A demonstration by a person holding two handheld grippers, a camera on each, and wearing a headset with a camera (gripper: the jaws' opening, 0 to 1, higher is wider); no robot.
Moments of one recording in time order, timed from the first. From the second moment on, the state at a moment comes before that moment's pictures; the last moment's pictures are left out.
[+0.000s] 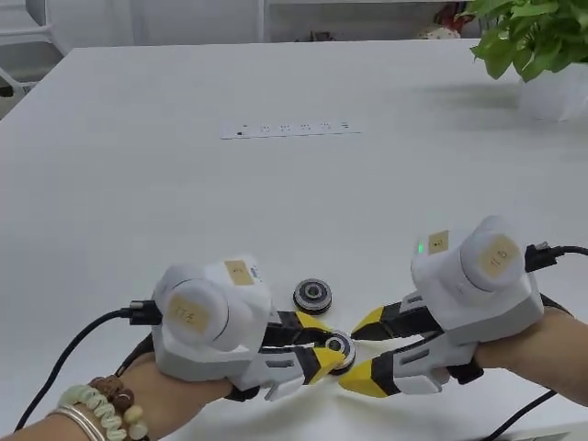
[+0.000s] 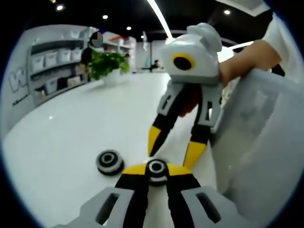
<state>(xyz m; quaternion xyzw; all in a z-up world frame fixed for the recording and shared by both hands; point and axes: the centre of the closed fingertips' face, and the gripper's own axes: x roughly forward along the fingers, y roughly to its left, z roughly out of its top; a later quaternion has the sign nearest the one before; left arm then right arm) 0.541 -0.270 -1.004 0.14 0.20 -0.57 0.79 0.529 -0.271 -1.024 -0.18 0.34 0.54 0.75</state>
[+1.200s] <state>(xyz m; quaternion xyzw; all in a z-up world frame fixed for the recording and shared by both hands) 0.539 -0.270 -1.006 0.13 0.20 -0.57 0.79 0.534 -0.280 -1.029 -0.20 0.34 0.53 0.75</state>
